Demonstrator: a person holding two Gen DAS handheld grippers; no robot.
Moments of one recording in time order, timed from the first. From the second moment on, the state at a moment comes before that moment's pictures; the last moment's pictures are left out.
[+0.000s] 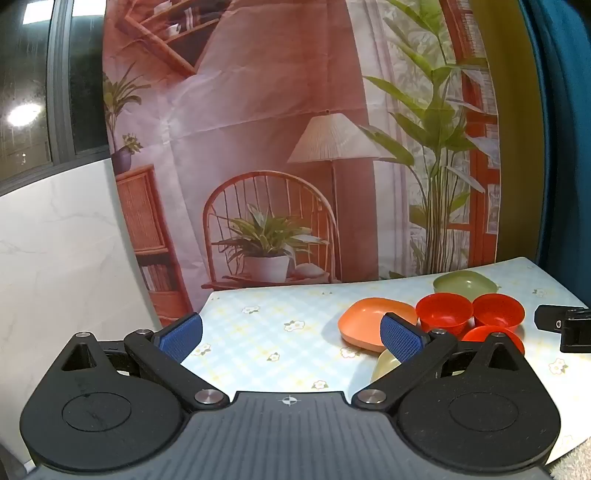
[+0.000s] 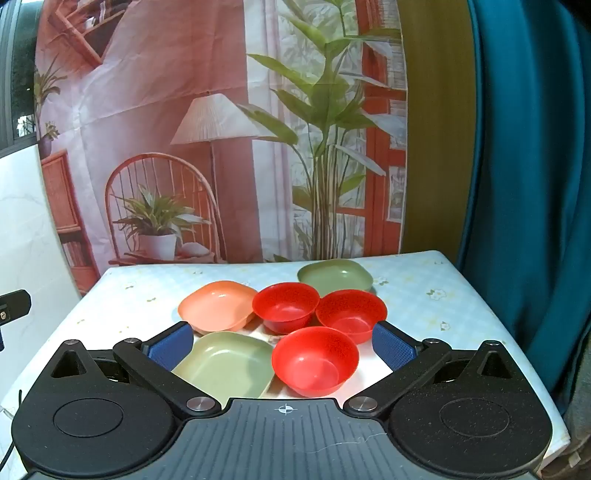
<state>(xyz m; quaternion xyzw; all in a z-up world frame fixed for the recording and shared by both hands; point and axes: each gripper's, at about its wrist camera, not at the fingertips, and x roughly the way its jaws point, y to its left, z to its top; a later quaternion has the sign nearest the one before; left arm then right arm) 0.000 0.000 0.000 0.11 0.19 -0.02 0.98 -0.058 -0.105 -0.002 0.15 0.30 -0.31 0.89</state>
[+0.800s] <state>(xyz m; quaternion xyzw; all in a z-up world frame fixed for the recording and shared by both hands) 0.001 0.002 -0.002 0.10 0.19 -0.02 0.98 -0.060 -0.104 -0.006 0.15 0.30 -0.31 0.89</state>
